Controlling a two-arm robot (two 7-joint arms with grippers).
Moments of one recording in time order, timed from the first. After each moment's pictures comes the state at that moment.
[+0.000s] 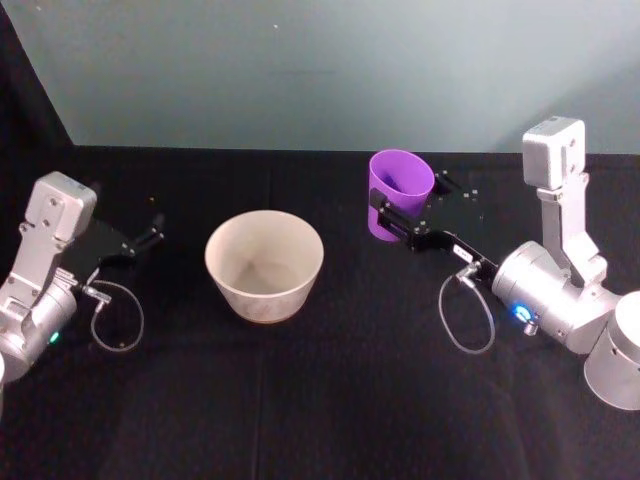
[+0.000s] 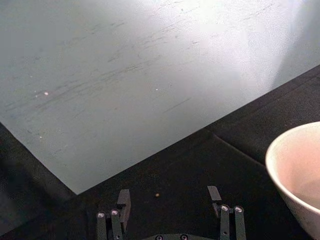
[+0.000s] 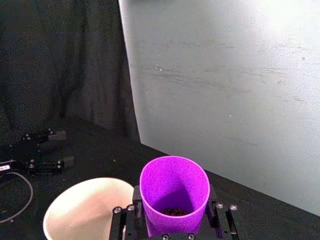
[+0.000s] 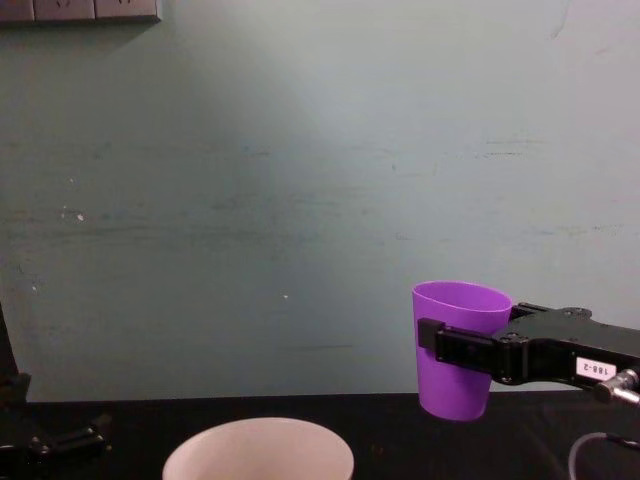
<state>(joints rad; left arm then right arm) -0.20 0.60 0.45 -1.41 -0.25 -0.12 0.03 0.20 0.38 -0.33 -1.59 0.34 0.07 0.35</state>
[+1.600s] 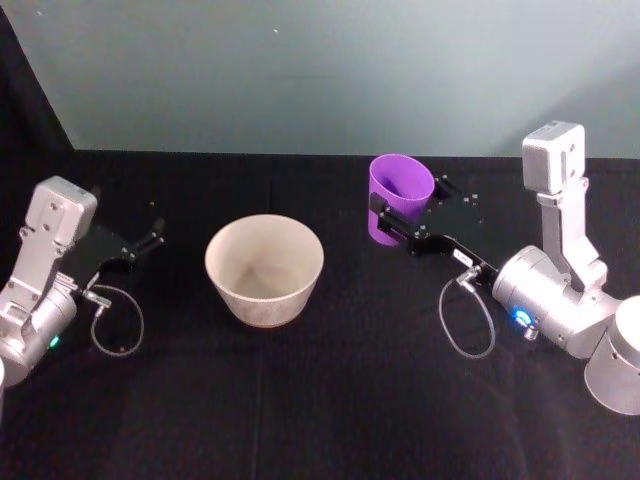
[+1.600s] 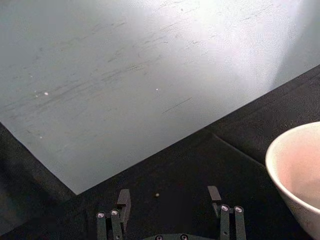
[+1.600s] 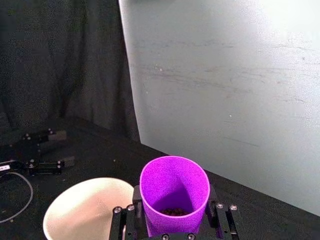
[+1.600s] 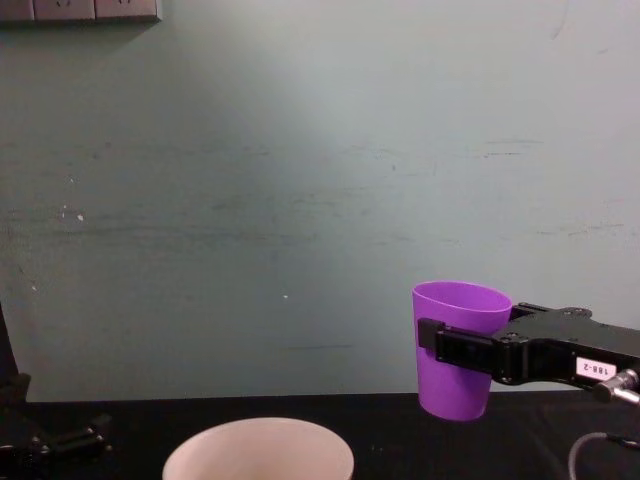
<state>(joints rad) -0.20 0.60 0.45 -1.41 -0.25 -0.12 0.03 0.20 0.38 -0.33 -1.59 0.34 0.07 0.35</state>
